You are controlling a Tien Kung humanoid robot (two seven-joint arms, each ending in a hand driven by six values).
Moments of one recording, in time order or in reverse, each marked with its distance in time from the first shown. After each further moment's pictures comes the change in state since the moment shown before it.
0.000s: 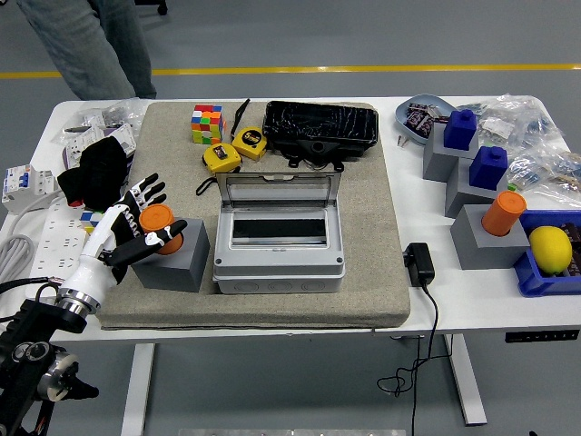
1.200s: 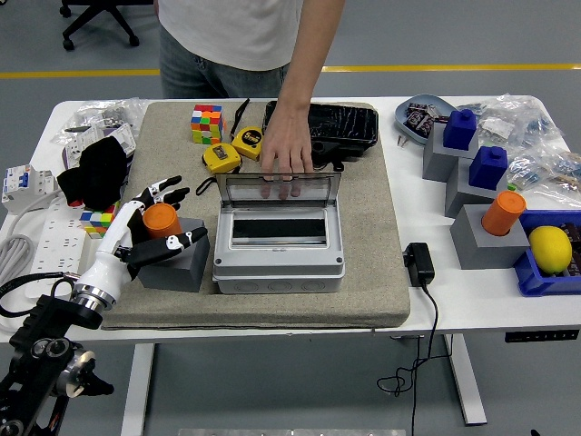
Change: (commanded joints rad) left arm -0.019 -0.005 0.065 -0.008 0.022 0.073 -0.008; right arm 0.004 0.001 -0.003 0.000 0.017 -0.001 0.003
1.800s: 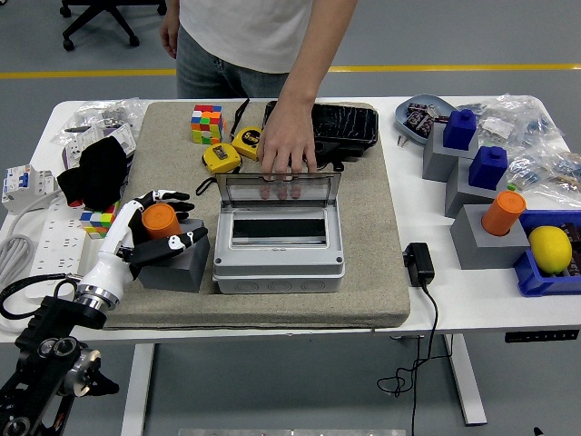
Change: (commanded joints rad) left arm -0.009 -0.002 0.019 0.023 0.006 0.047 -0.001; right arm 0.002 -0.001 -0.001 0.000 0.006 0.000 0.002
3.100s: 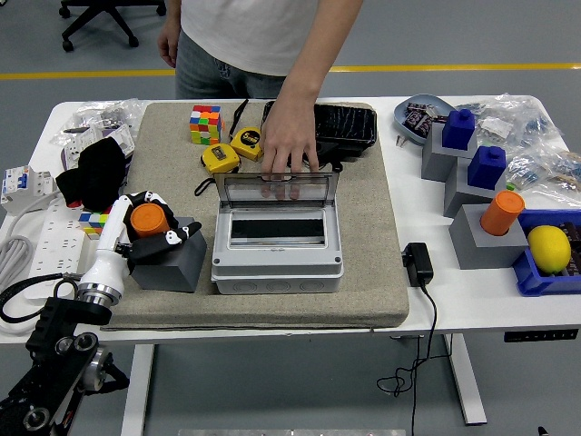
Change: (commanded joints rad) left arm -0.035 0.005 0.060 0.048 0.053 0.219 -0.053; right arm 0.001 -0.005 -0.005 0.000 0.007 0.000 0.000
